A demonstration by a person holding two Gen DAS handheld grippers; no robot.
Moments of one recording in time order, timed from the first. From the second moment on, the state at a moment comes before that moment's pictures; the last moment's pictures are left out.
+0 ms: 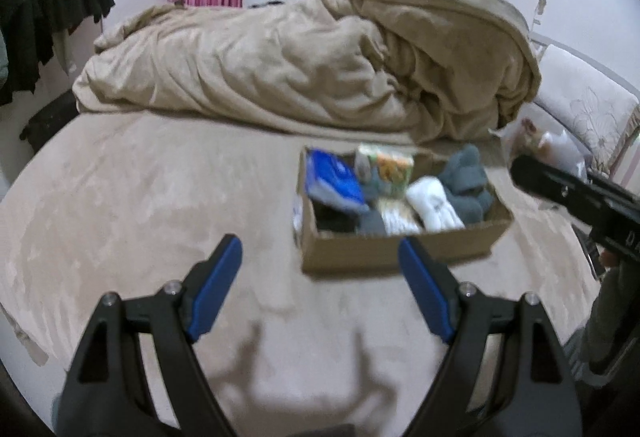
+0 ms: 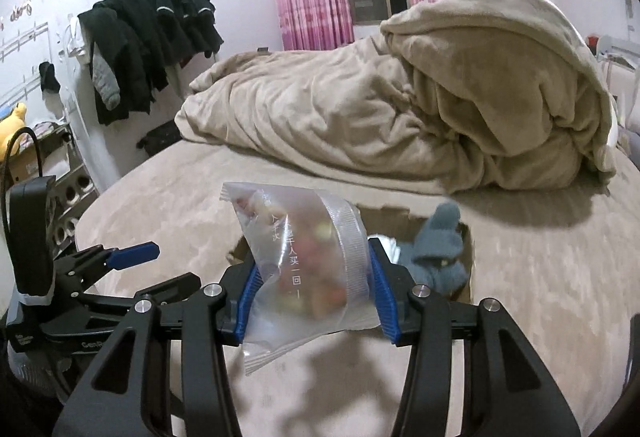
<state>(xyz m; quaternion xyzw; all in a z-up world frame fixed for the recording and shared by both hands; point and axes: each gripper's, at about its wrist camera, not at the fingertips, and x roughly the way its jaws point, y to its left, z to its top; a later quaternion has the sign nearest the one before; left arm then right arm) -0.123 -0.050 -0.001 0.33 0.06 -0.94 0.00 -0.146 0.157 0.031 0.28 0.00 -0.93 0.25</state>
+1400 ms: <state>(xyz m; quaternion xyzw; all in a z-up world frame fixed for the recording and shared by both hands) -0.137 -0.068 -0.025 0.35 0.06 -0.94 0.00 -0.175 0.142 -0.023 0.33 -0.01 -0.92 0.19</state>
